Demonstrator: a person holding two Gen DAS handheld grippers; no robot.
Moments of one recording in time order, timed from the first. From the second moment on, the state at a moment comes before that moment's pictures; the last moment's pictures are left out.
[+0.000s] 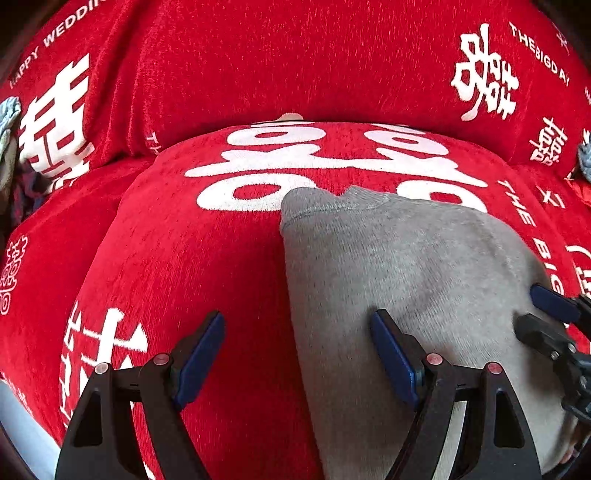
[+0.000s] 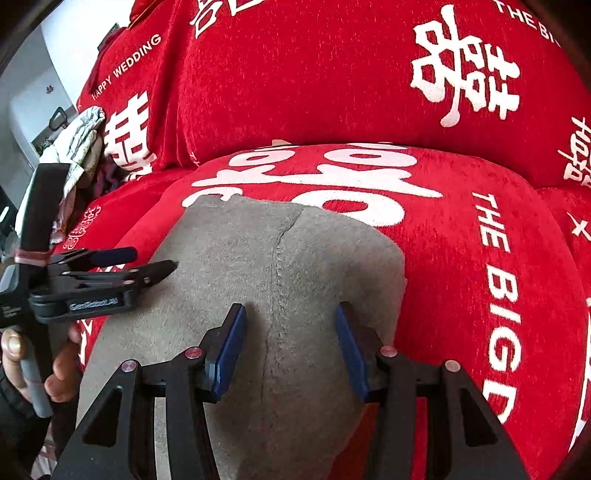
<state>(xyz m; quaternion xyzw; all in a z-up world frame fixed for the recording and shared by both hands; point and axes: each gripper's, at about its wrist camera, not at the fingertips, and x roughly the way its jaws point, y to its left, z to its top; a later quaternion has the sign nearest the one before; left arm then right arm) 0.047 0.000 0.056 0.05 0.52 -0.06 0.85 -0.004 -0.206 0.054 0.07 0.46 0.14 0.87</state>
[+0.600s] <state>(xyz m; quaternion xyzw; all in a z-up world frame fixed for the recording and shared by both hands) -0.064 -0.003 0.085 0.07 0.47 -0.09 0.88 -0.119 -0.170 0.069 -0.01 0.42 0.17 0.89</state>
